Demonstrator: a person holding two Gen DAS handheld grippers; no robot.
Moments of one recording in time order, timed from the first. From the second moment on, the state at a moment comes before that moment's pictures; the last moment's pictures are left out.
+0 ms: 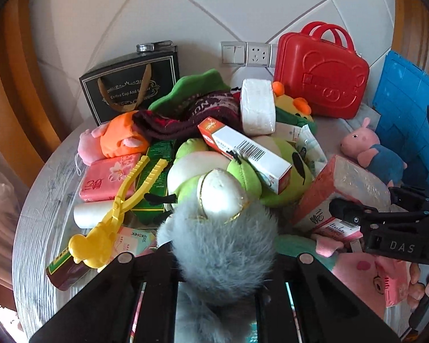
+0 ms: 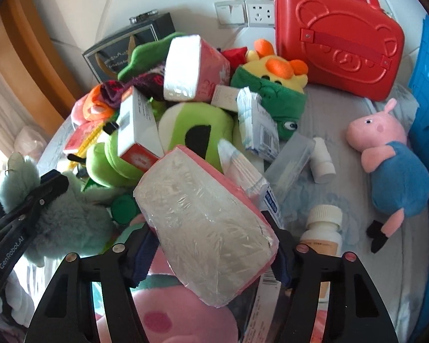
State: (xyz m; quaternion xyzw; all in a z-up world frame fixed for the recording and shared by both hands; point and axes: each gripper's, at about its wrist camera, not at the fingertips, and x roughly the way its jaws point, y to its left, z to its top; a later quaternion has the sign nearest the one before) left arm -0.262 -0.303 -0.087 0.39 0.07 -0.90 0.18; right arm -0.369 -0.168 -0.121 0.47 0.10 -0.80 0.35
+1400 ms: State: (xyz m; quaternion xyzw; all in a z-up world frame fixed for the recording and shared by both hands) left arm -0.267 0.059 0.164 0.08 0.01 -0.99 0.12; right arm -0.314 0.192 0.167 0.13 0.03 -0.96 0.24
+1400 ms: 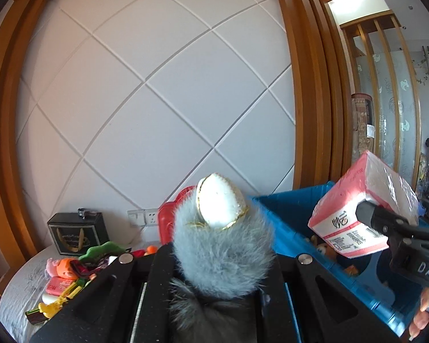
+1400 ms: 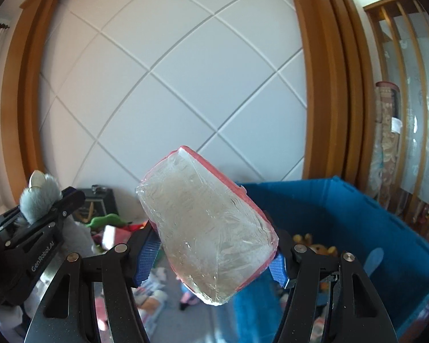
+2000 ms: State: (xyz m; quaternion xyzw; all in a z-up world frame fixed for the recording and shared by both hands) left arm -0.364 0.301 0.147 0.23 0.00 -0.97 0.01; right arm -0.417 0.422 0.148 0.19 0.03 -0.97 0.14
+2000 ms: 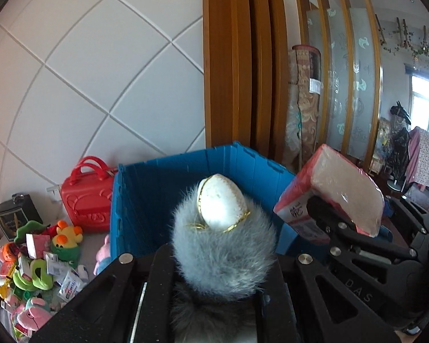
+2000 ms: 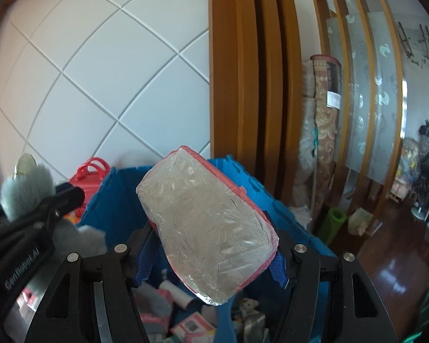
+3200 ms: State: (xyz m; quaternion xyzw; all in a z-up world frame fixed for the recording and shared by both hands) left arm -0.353 0.289 0.136 0.24 0.00 -0.97 0.05; right arm -0.415 0.426 0.132 0.20 0.04 -0.97 0.12
